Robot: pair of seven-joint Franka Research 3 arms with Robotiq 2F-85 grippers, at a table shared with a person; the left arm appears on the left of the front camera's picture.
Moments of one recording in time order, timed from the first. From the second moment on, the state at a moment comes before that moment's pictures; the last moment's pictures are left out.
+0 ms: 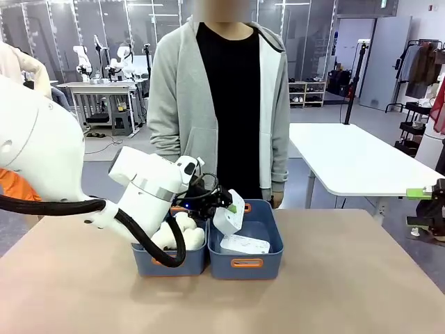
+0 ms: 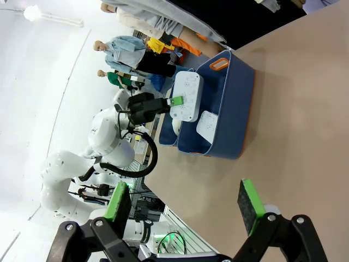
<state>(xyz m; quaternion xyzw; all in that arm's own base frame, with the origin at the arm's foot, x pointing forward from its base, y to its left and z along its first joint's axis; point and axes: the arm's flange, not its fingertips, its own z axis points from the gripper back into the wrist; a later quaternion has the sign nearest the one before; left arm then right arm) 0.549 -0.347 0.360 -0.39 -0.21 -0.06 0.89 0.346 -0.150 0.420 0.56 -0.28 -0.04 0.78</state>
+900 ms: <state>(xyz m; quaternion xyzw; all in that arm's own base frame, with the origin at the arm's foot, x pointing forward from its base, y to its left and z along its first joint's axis) 0.551 -0.349 0.380 -0.41 -0.17 -0.05 0.89 0.346 -0.150 0.420 0.56 -0.28 -0.04 0.78</state>
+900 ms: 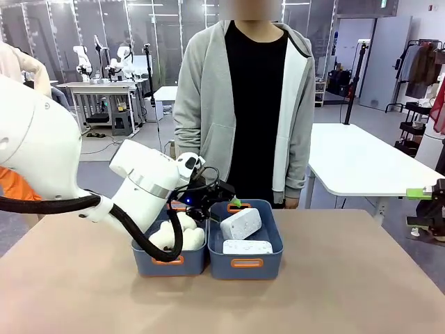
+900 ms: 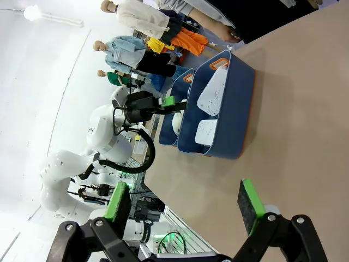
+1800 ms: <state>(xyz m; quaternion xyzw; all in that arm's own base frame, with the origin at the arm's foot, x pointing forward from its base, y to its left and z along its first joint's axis) 0.488 -0.279 0.488 -0.55 -0.08 0.00 0.83 0.346 -0.150 0.419 0.56 -0.28 -0.04 0.78</state>
